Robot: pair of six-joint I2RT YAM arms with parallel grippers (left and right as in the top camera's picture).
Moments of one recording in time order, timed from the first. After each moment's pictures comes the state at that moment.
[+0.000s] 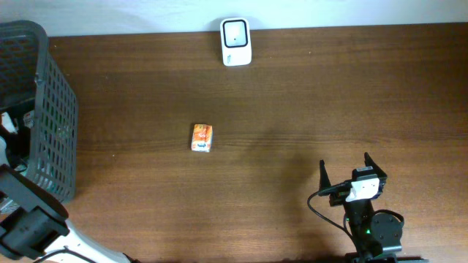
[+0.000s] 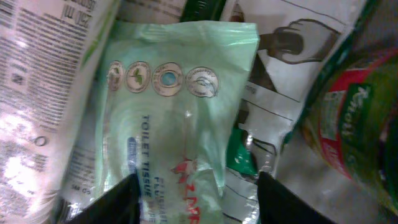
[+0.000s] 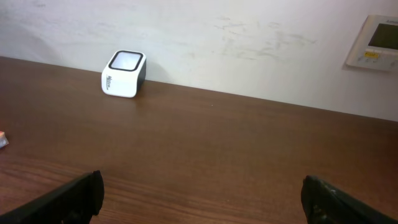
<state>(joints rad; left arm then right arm) 0.74 2.05 1.61 -0.83 -0.03 0.12 0.05 0.01 0.01 -0.08 -0.04 -0.11</state>
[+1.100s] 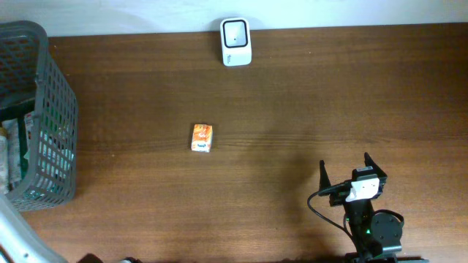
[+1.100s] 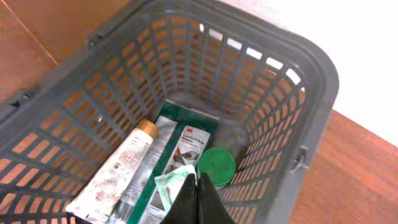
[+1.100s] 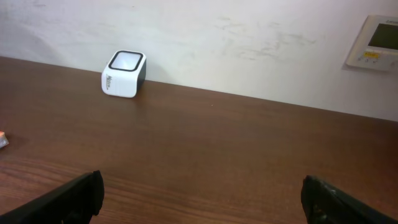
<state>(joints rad) 0.67 1.50 1.83 -0.96 0.03 -0.05 0.05 0.01 0.01 -0.08 -0.04 -0.11</state>
